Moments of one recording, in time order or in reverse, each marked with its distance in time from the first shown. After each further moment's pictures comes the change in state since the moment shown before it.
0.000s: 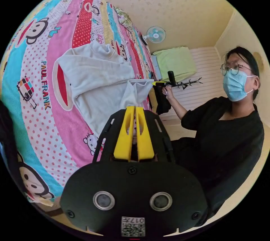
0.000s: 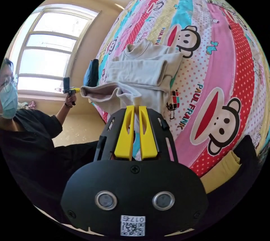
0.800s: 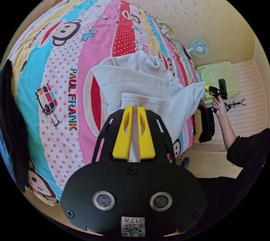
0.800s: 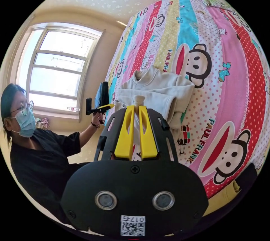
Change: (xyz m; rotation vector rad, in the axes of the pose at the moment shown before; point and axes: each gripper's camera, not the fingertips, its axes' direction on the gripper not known) left arm -0.061 -0.100 0.146 0.017 -0.534 -0.175; right arm -0.010 -0.066 0.032 0.126 -0.151 0.051
